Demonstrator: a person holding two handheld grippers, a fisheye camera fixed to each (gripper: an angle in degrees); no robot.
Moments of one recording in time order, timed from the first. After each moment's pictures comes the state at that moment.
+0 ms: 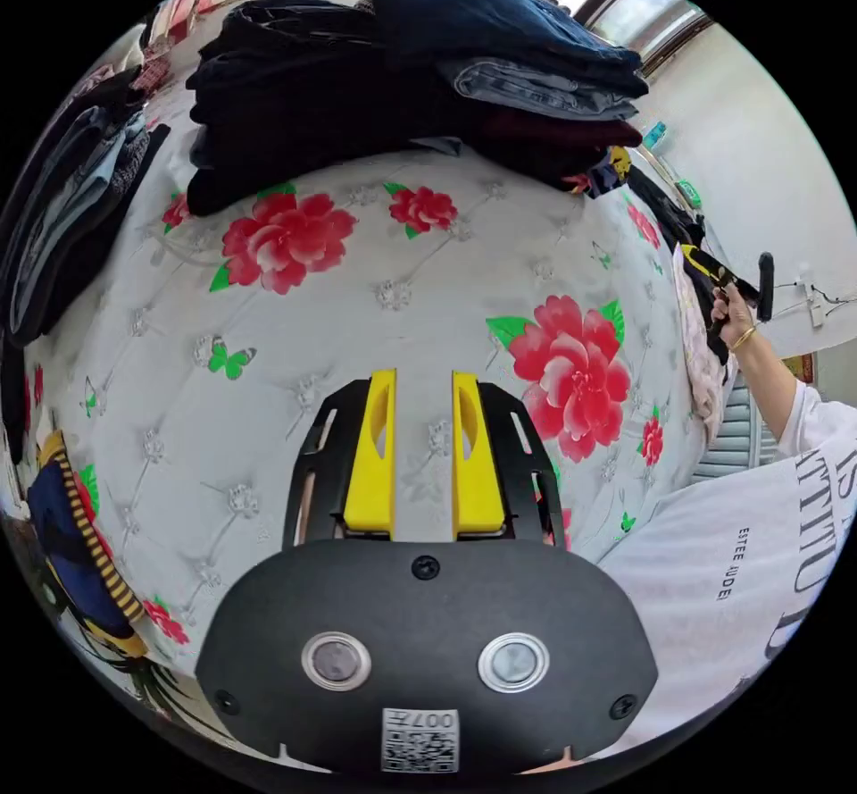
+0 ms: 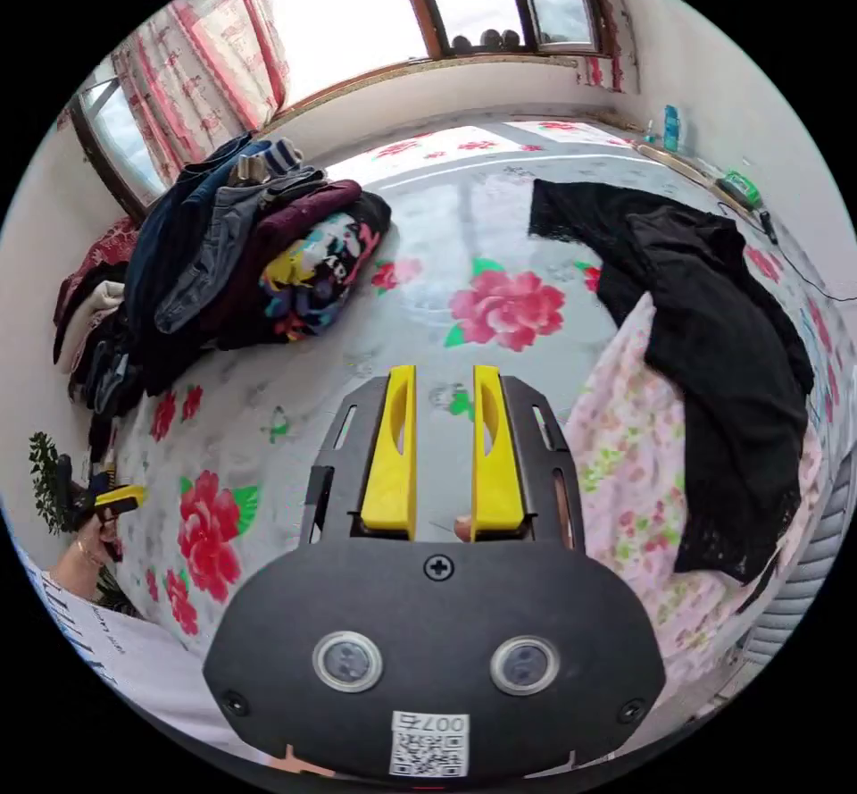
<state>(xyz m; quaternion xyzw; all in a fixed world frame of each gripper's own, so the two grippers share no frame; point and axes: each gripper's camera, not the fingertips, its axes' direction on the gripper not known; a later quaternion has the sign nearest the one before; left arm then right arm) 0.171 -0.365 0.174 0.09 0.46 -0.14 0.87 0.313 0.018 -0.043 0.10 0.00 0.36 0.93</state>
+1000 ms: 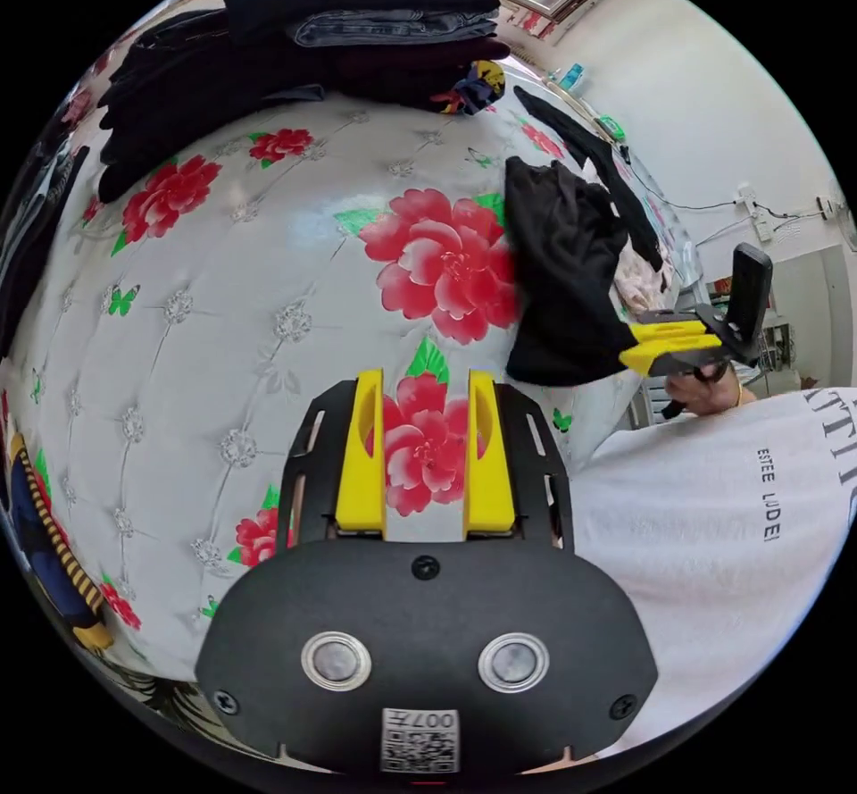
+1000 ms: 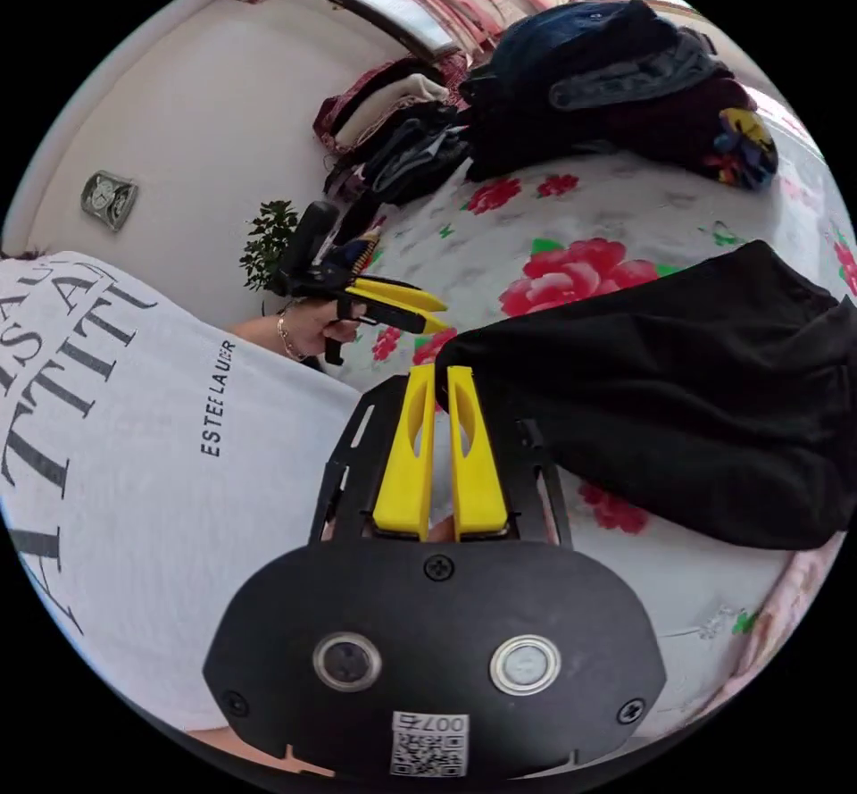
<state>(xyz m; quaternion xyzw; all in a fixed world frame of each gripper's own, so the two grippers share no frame) 0.193 -0.289 0.175 0.12 0.53 -0.05 0.84 -0.001 0.046 -0.042 0.05 -0.40 0.04 0.92</state>
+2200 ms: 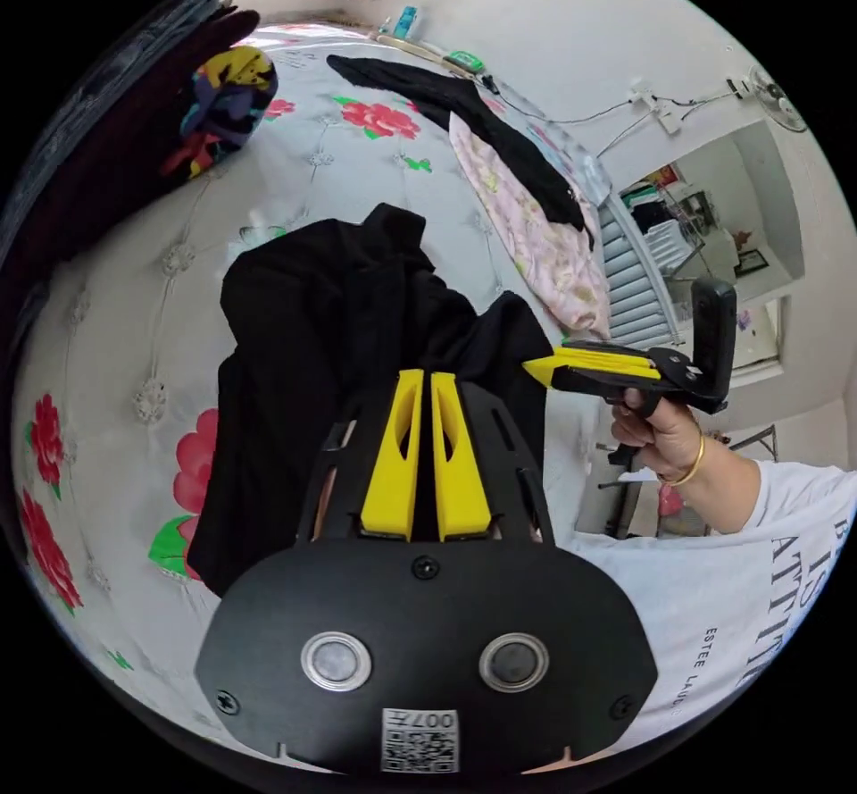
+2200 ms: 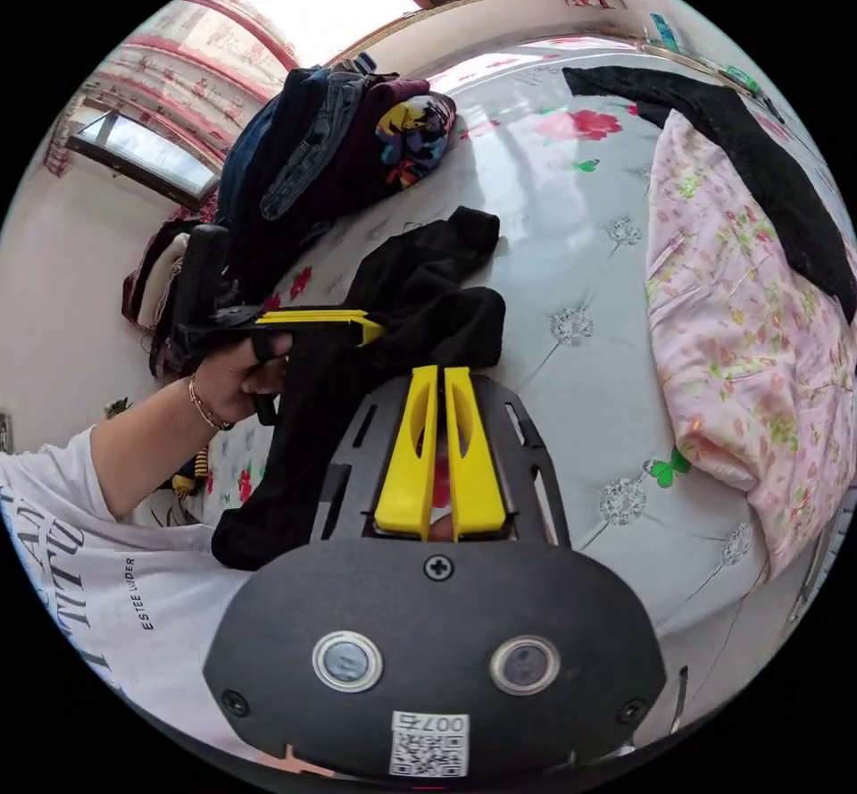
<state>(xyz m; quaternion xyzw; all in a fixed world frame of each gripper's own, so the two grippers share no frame) 0.234 -0.458 0.083 0.20 0.59 0.15 0.77 0.127 0.179 0.061 0.08 -0.17 0.38 0.91</state>
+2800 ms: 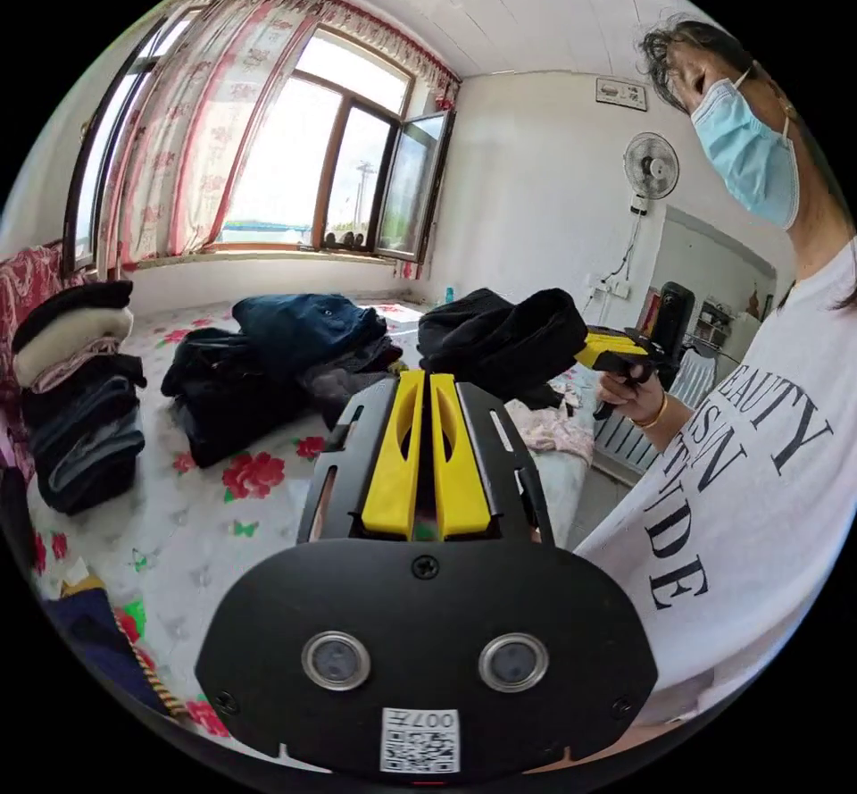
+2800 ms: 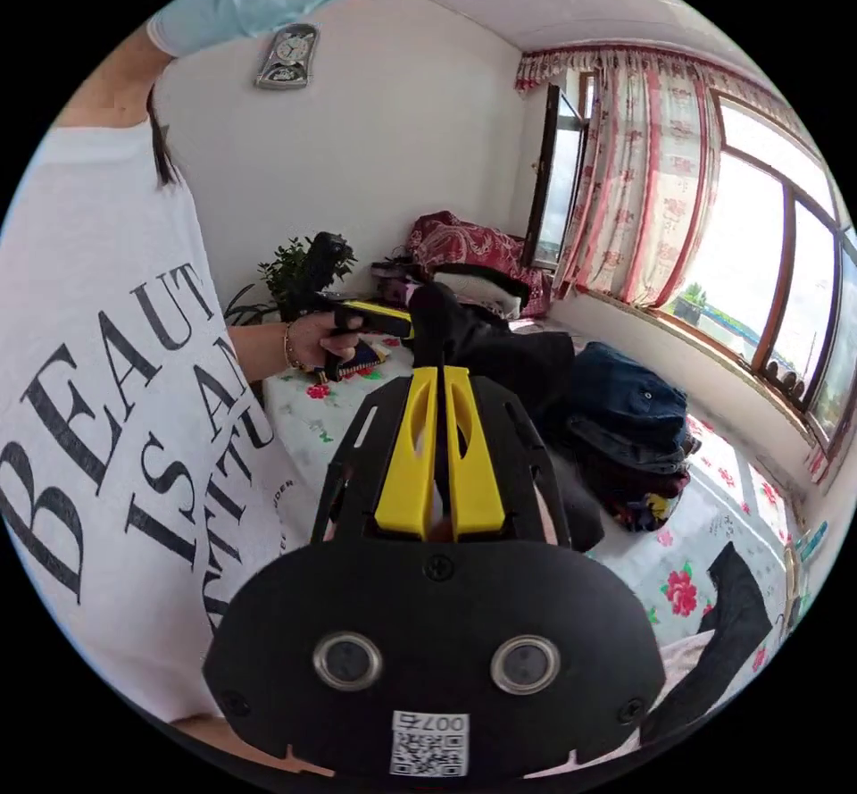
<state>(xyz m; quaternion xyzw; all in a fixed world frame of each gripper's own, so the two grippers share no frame) -0.024 -0.108 0.022 0.52 0.45 -0.11 0.72 -0.152 0.140 -0.167 0.34 -0.14 -0.18 0.91</state>
